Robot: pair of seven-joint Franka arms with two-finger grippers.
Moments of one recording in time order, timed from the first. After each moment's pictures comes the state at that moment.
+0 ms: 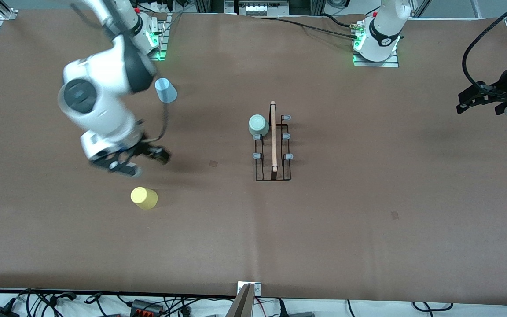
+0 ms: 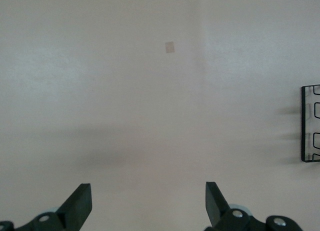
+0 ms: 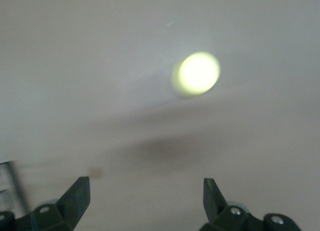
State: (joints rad) left arm 0.03 -0.08 0.02 -1.75 0.01 1.68 0.08; right arm 0.13 0.33 0.17 -1.76 -0.07 2.12 0.54
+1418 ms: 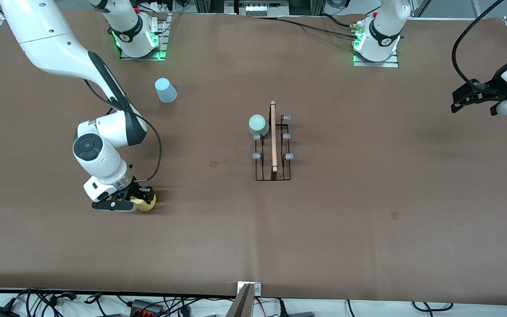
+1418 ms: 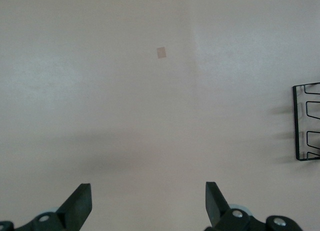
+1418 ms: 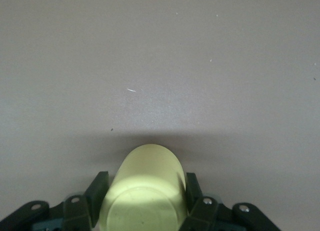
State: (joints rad) left arm 0.03 -0.08 -0.01 -1.74 0.01 1.67 0.08; right arm 0.03 0.66 0.18 -1.75 -0.30 2.61 0.42
